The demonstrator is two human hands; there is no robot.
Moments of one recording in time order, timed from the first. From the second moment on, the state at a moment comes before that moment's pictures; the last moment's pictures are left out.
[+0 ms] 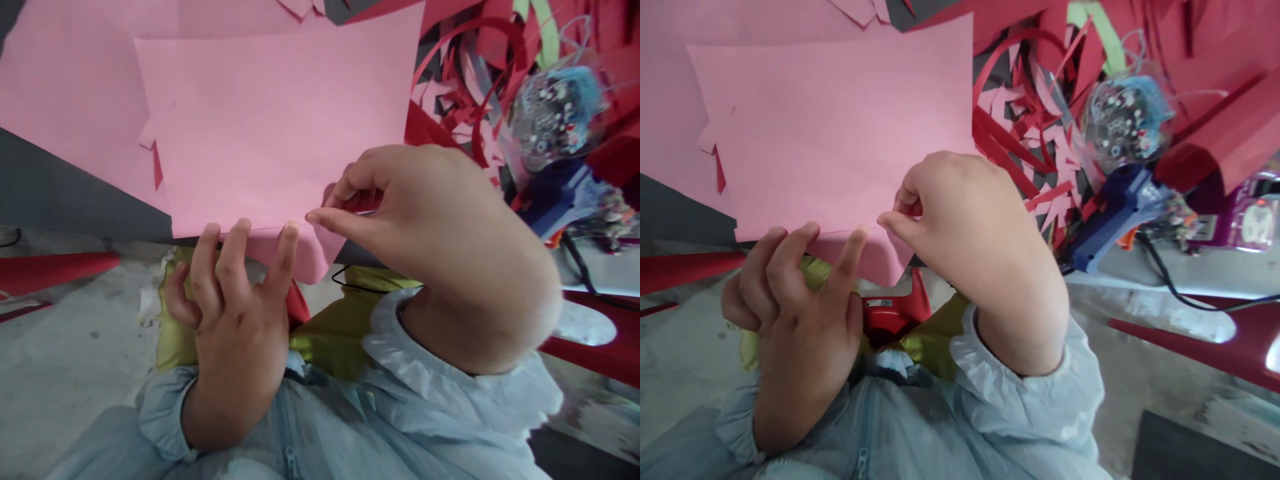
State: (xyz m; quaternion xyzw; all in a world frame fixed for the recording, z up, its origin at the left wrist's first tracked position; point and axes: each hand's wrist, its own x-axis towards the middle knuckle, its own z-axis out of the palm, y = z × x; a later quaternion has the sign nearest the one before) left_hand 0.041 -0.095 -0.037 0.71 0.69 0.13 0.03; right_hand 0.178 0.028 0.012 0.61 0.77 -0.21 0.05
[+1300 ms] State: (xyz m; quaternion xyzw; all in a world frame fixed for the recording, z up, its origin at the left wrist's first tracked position) left_hand 0.051 -0.090 -0.043 0.73 0.65 0.20 0.08; right_hand 0.199 0.031 0.015 0.61 0.75 -0.27 0.01
